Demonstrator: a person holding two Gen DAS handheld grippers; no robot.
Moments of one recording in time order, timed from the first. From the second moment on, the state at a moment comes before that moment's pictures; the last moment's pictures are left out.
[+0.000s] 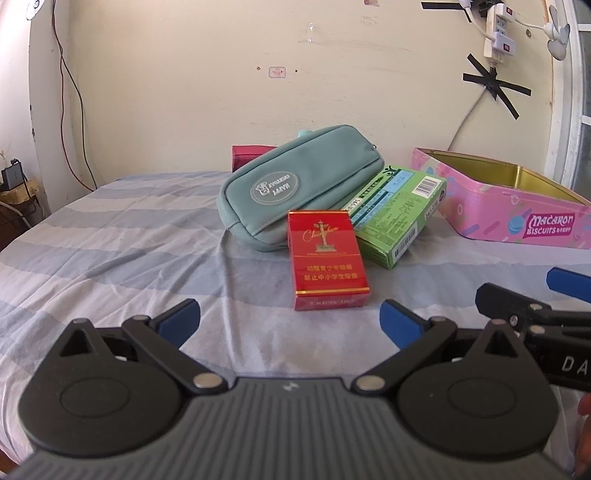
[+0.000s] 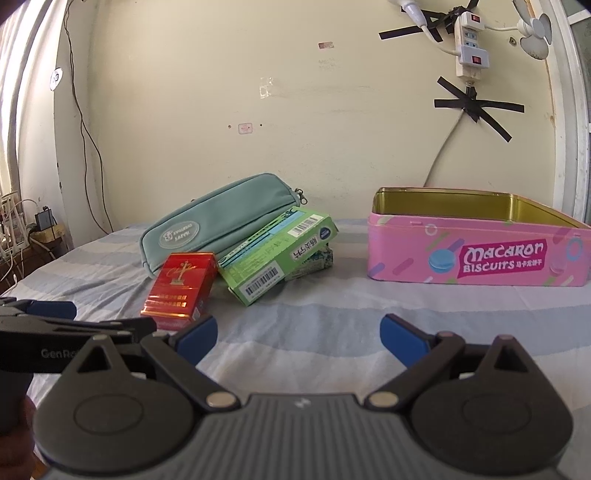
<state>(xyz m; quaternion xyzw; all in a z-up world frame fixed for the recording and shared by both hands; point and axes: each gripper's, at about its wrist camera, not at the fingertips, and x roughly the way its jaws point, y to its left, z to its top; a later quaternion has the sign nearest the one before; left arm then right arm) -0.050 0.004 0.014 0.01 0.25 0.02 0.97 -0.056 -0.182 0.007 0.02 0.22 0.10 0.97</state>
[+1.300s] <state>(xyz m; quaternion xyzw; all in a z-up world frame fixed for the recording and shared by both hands) 0.048 0.015 0.042 -0.12 0.33 -0.24 0.90 -0.013 -0.138 0.020 0.00 0.26 0.23 0.94</state>
